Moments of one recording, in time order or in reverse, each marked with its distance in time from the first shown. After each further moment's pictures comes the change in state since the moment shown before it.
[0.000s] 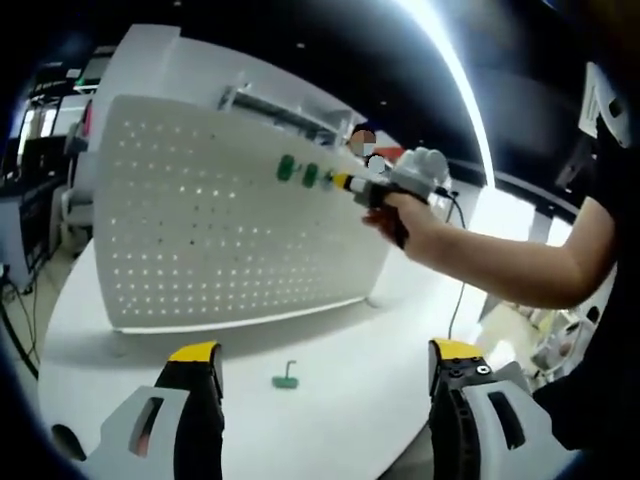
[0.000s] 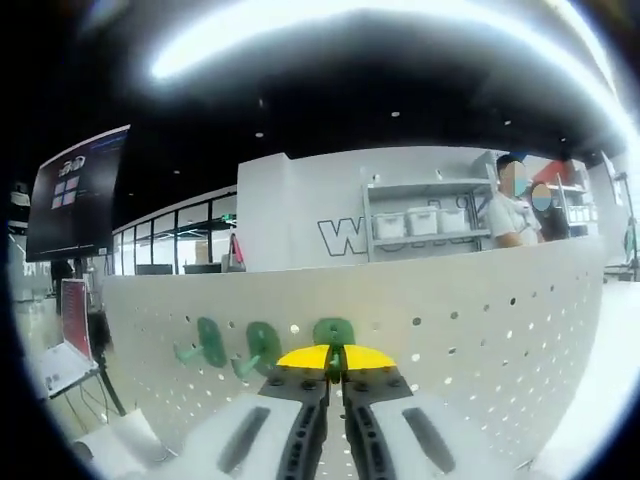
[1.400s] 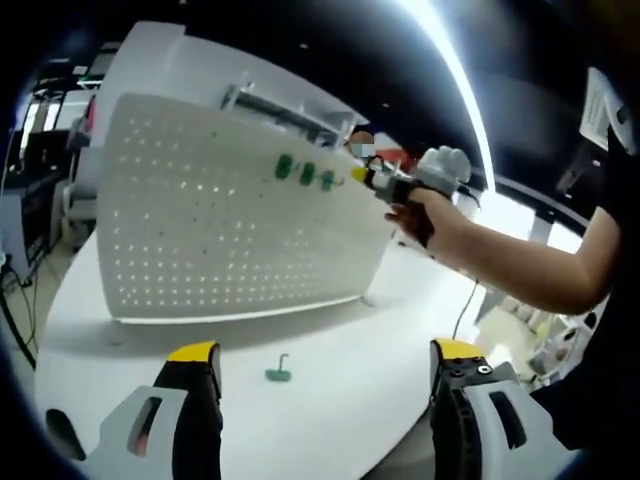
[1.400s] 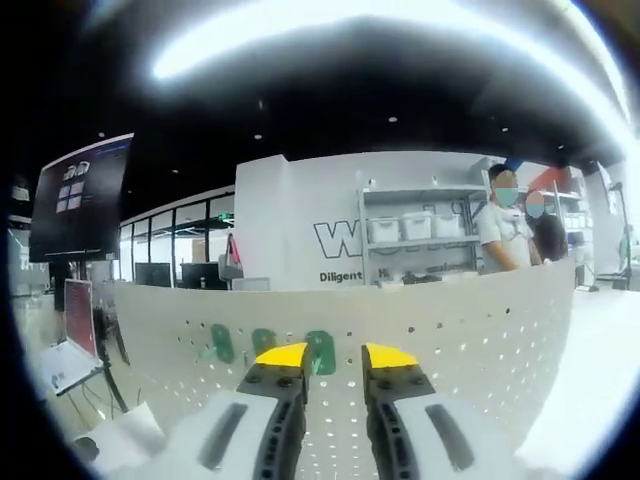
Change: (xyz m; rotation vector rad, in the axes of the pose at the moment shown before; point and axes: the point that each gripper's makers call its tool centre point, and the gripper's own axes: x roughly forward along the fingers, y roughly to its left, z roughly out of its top) left arm -0.012 -0.008 -0.010 -0.027 0.002 0.004; right arm -0.050 -0.015 0.020 -0.020 0.008 -0.006
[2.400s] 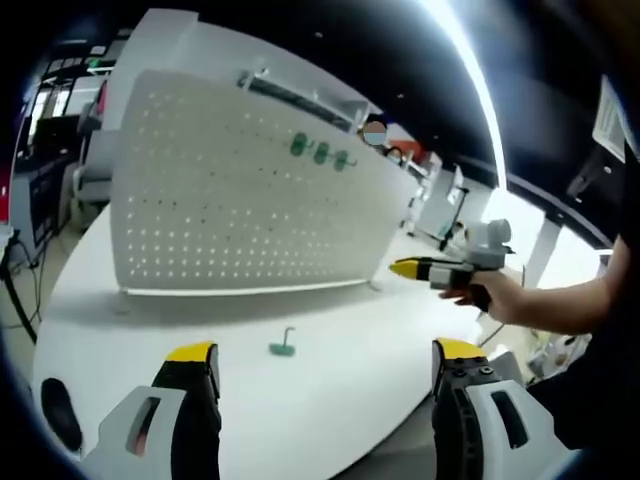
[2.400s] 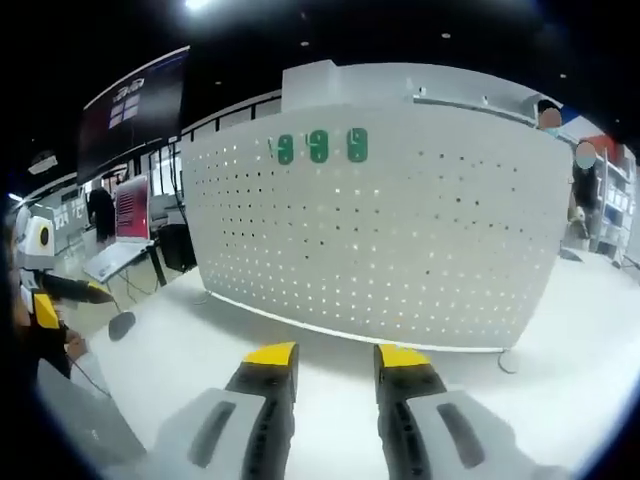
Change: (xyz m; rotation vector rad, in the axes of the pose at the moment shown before) left arm -0.010 0.004 -0.029 -0.048 0.059 0.040; right arm -0.139 -0.011 -0.155 -0.054 0.450 0.177
